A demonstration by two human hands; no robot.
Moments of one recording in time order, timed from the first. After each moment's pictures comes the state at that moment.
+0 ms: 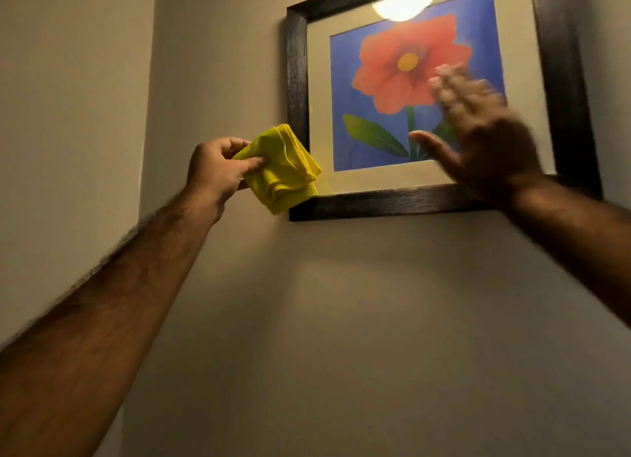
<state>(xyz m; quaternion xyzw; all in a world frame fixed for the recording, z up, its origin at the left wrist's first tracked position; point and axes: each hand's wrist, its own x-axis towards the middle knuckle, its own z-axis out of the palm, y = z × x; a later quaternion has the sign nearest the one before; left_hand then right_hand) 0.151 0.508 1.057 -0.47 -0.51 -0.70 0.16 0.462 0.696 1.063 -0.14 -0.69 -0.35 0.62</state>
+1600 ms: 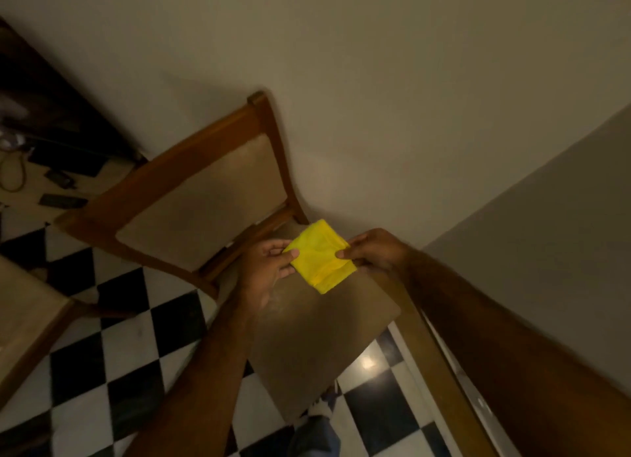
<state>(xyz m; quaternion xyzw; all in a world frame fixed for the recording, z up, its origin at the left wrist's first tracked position) -0.023 0.044 0.199 0.25 -0.66 -0.69 -0.17 -0.056 0.273 0.197 -0.19 -0.72 0.56 -0.37</state>
